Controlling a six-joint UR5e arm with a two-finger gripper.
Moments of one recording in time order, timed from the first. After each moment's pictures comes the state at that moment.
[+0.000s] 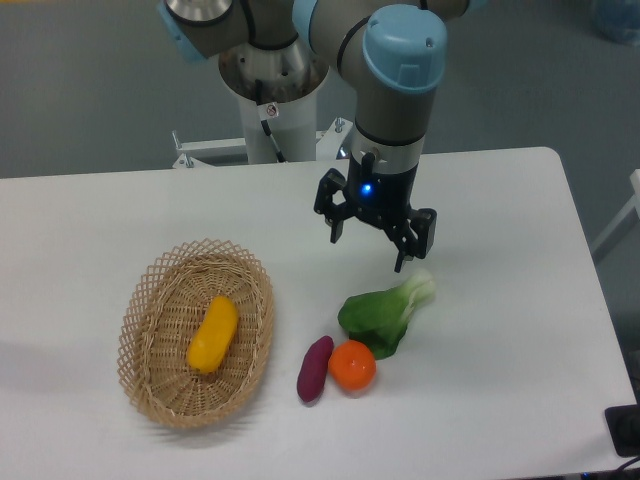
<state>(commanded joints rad) 2.50 -1.73 -1.60 -1.20 1.40 1.05</state>
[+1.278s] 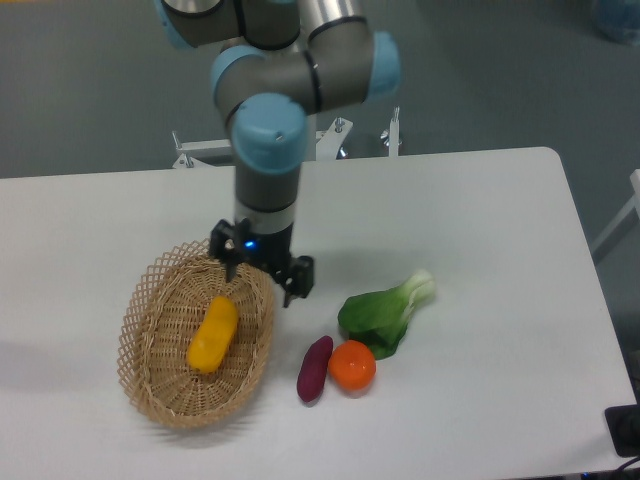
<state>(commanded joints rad) 2.16 -1.88 -1.81 -0.86 1.42 0.64</state>
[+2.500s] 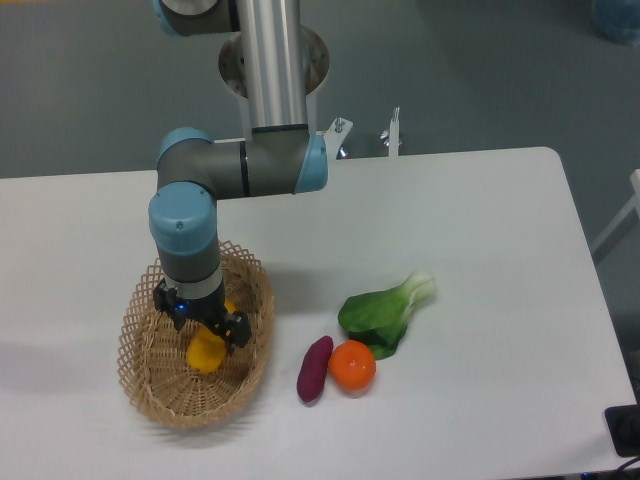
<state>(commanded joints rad) 2.07 -2.03 -1.79 -0.74 1.51 0.54</state>
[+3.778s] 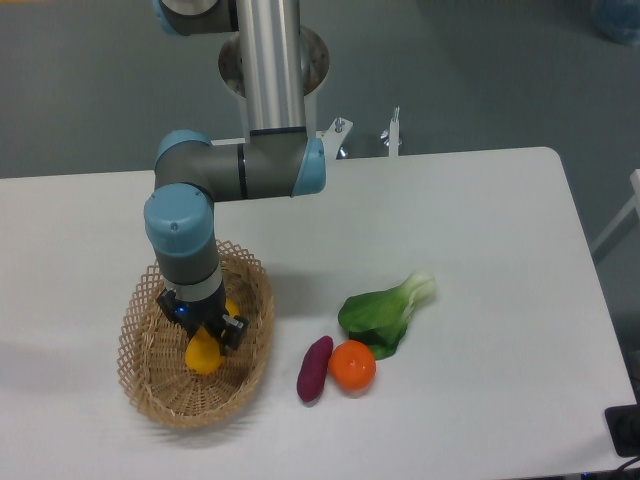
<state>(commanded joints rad) 2.08 -1.97 -1.77 -0.73 1.53 0.55</state>
